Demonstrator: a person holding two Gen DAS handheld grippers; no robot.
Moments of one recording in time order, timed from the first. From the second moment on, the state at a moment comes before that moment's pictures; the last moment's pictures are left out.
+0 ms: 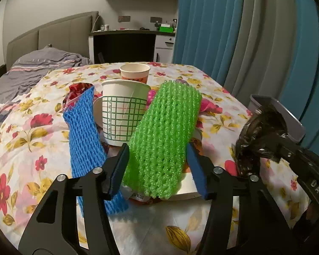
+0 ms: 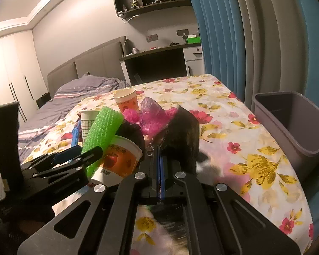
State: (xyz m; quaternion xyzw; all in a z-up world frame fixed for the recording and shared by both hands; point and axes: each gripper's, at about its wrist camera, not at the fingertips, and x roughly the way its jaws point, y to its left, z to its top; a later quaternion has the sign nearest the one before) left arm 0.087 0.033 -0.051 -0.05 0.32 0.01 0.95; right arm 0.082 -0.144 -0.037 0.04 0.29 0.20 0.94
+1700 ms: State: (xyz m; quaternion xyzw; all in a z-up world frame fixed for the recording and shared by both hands) left arm 0.211 -0.220 0.019 -0.04 0.27 -0.25 0.93; right arm 0.173 -0.373 0.025 0.08 0.22 0.02 0.97
